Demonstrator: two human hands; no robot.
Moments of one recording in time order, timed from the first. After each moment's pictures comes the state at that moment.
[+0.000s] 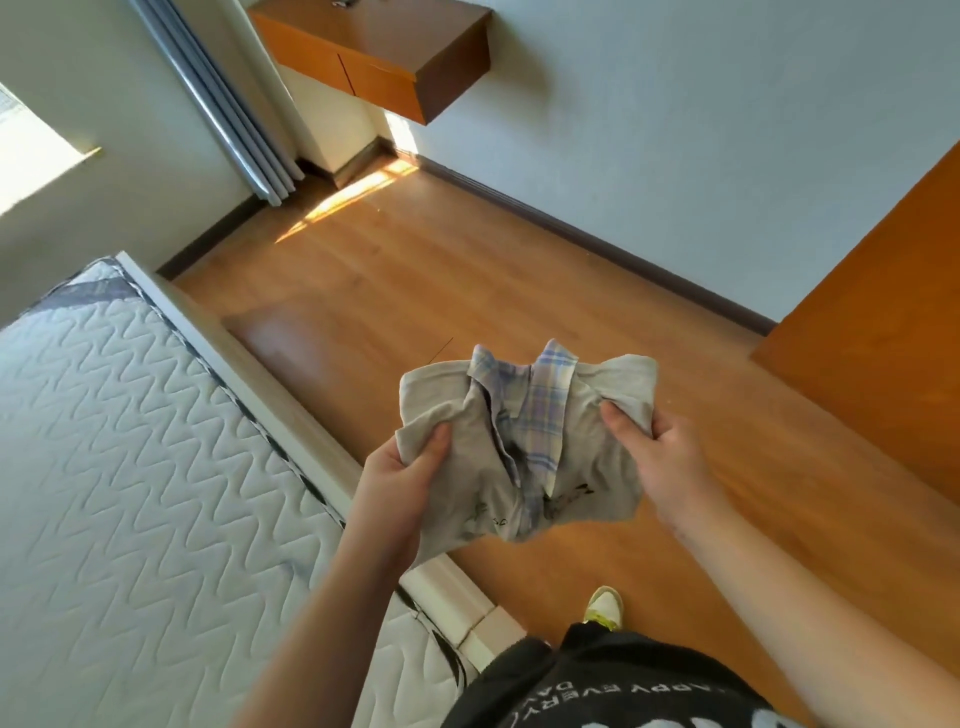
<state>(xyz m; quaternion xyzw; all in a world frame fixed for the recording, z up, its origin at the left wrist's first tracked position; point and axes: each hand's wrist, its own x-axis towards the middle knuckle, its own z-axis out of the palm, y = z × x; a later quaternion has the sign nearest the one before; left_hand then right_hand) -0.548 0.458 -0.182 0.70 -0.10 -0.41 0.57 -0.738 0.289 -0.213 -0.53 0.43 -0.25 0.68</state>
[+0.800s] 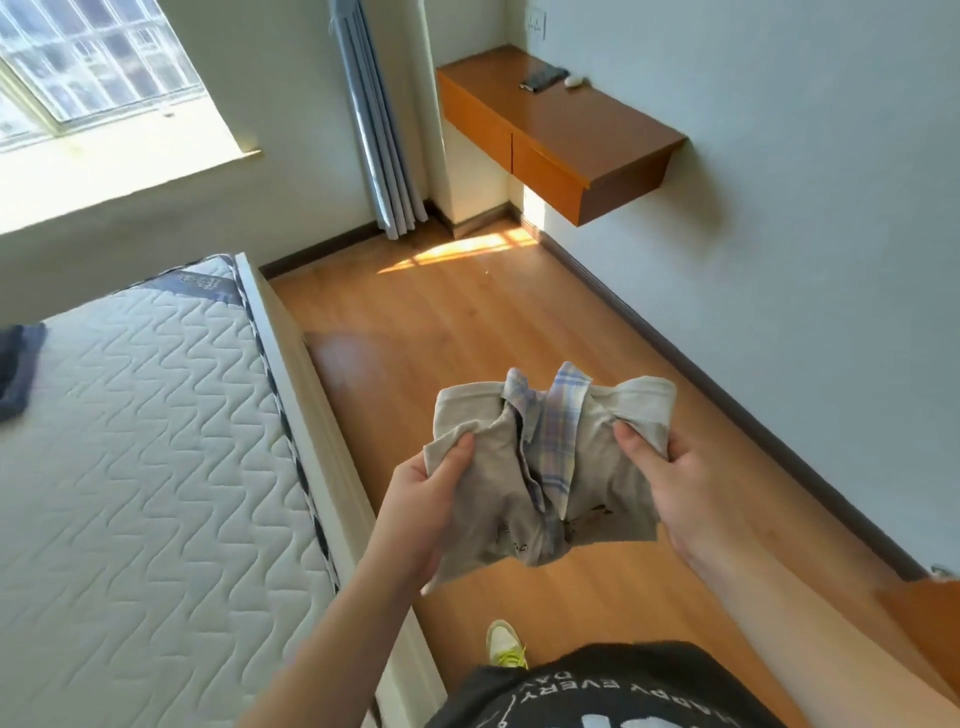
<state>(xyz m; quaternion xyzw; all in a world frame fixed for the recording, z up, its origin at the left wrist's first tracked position) -0.292 0.366 -0.171 0.65 0.00 -0.36 0.67 -0.422 0.162 -0.181 -0.61 0.36 -0.14 0.69</state>
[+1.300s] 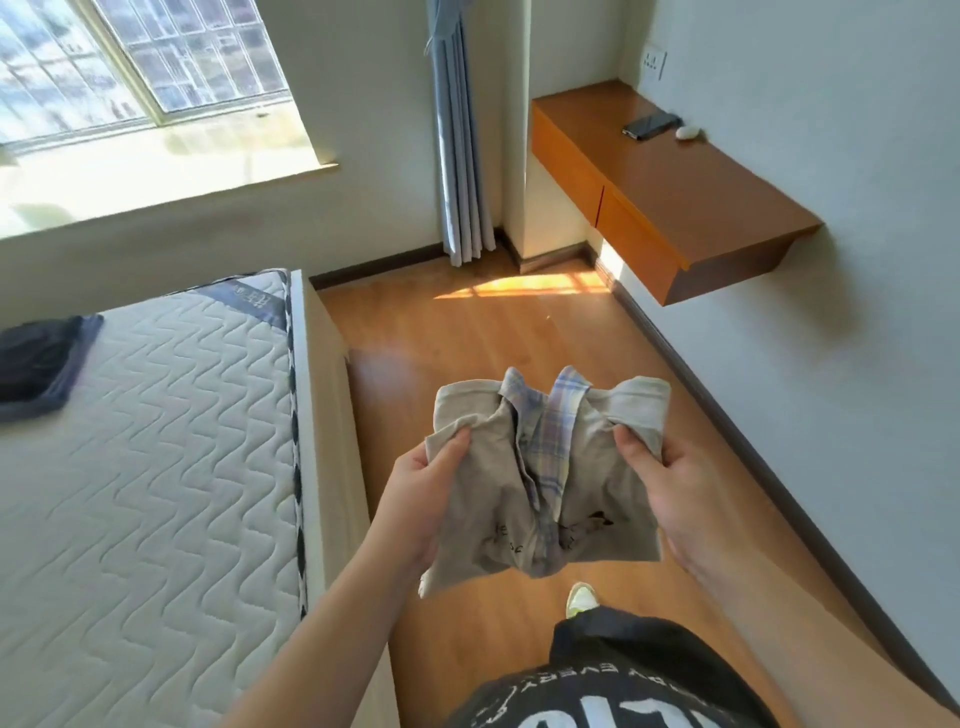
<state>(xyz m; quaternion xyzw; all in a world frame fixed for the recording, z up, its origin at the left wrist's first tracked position) -0.085 0.260 -0.186 0.64 0.07 -0.28 0.71 -0.184 0.037 -0.191 -0.68 0.27 -0.09 0.67</state>
